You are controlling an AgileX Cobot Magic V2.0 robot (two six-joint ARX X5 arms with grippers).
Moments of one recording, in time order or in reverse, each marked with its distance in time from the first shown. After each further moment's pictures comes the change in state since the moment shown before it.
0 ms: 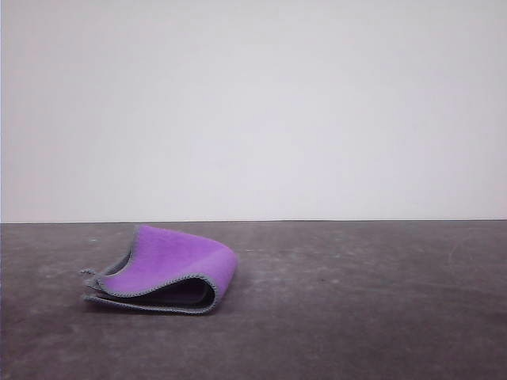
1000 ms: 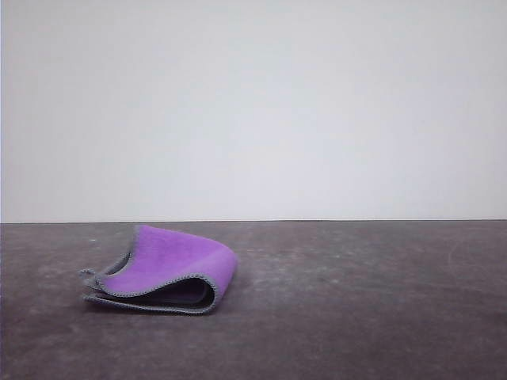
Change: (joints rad) left_arx 0.000 0.000 0.000 0.000 0.000 0.000; right_arx 0.000 0.000 -0.001 0.005 0.005 0.000
